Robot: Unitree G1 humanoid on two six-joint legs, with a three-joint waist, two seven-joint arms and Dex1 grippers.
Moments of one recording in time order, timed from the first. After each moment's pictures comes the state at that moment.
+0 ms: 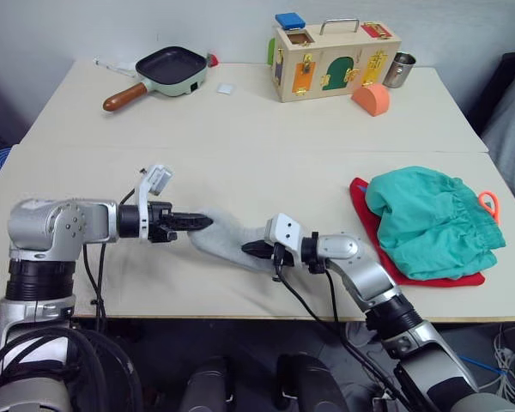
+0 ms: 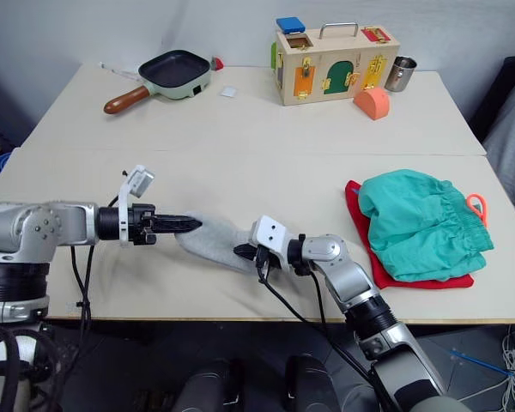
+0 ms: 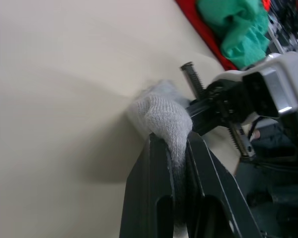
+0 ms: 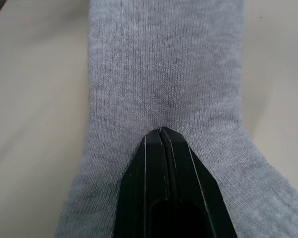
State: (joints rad) left arm -0.75 0.71 0.04 0.04 -0.70 1.35 -0.85; right arm -0.56 -0.30 0.36 0.20 0.09 0.15 0.93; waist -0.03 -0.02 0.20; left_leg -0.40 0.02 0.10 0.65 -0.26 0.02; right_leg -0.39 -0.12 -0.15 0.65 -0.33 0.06
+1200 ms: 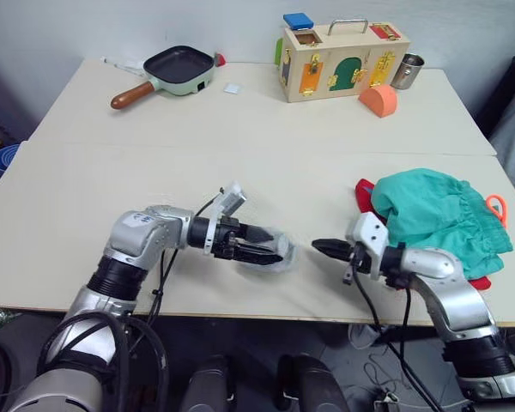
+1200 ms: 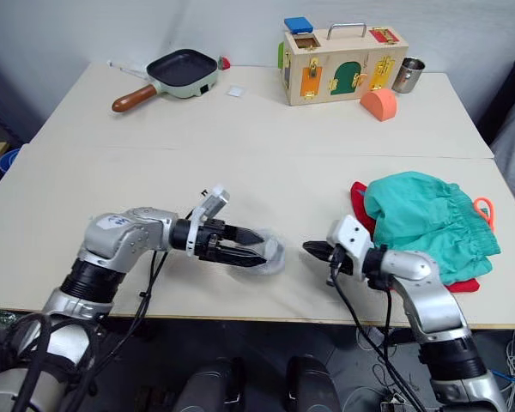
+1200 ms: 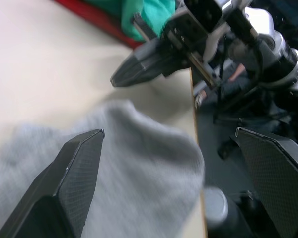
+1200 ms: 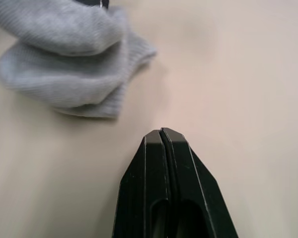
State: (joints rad) left arm -0.74 0.43 -0.23 0.17 -0.55 0.86 -1.06; right arm -0.21 -0.59 0.01 -0.14 0.25 0.30 0.90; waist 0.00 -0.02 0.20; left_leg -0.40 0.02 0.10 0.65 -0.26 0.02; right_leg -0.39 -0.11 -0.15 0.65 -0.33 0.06
